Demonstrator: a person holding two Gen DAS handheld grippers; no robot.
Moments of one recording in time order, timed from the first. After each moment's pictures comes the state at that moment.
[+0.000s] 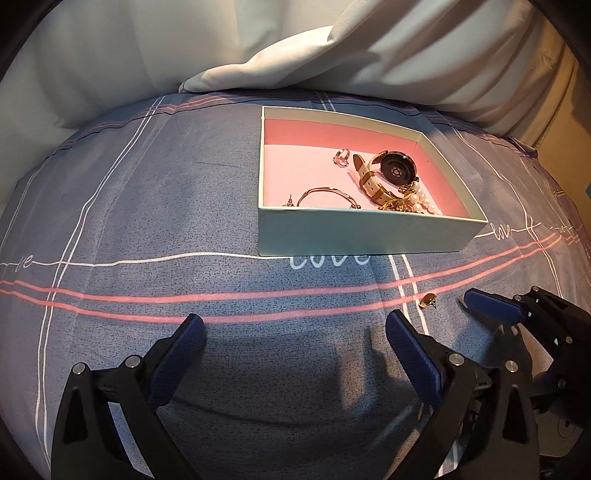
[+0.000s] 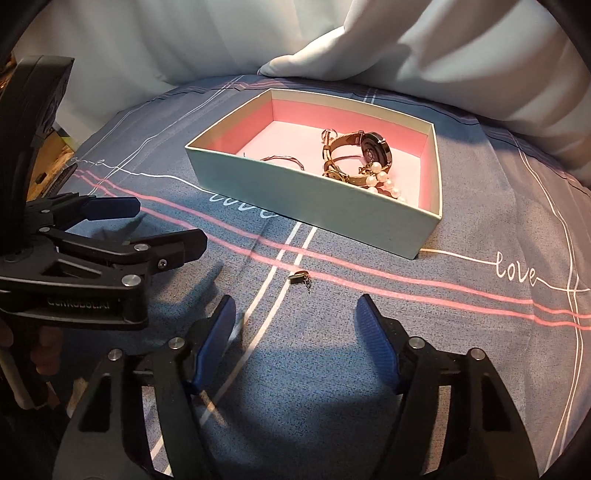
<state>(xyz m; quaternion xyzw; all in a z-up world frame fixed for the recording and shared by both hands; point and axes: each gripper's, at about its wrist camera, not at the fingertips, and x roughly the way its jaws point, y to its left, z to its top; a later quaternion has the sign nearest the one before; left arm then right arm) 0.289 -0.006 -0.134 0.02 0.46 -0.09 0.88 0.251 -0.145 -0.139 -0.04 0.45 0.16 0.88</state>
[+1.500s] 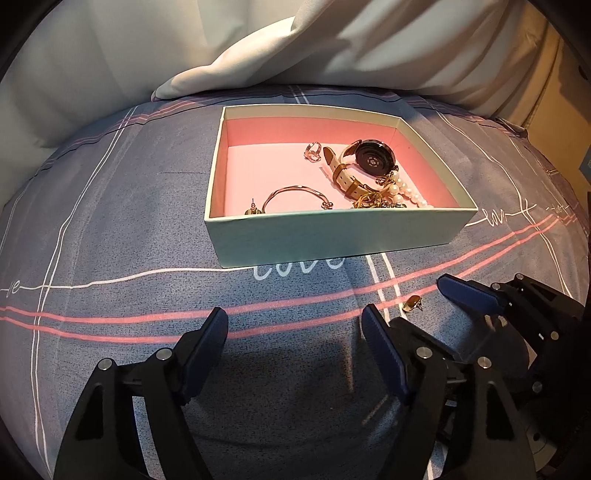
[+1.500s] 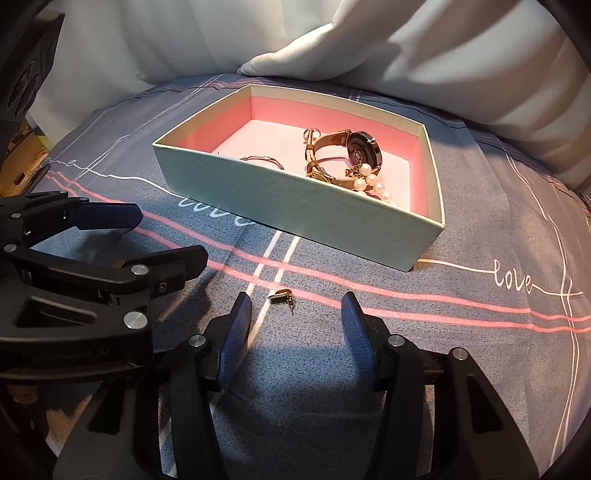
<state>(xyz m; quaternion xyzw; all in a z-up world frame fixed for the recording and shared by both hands) 0.297 -0.035 -0.142 0.05 0.46 -0.12 0.88 0.263 -0.142 -0.148 -0.06 0.43 0.11 0.89</state>
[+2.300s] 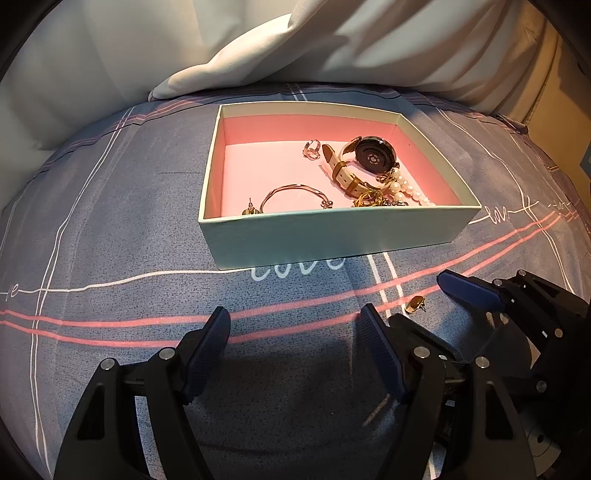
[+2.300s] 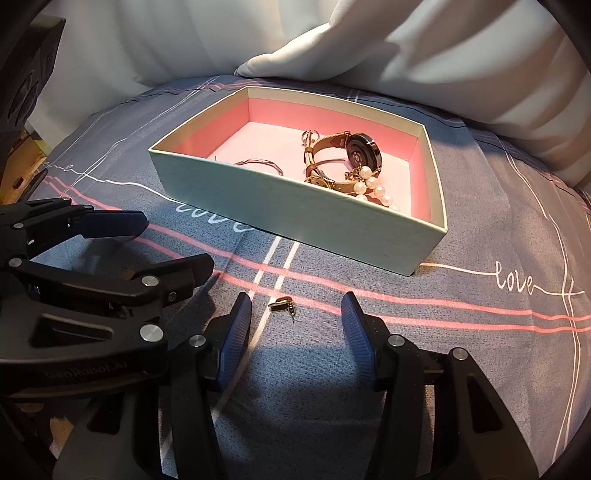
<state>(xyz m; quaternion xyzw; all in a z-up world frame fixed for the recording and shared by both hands) 0.300 -0.036 -0.145 0.06 0.46 -0.12 0.88 0.268 -0.141 -0.146 -0.05 0.44 0.11 0.89</state>
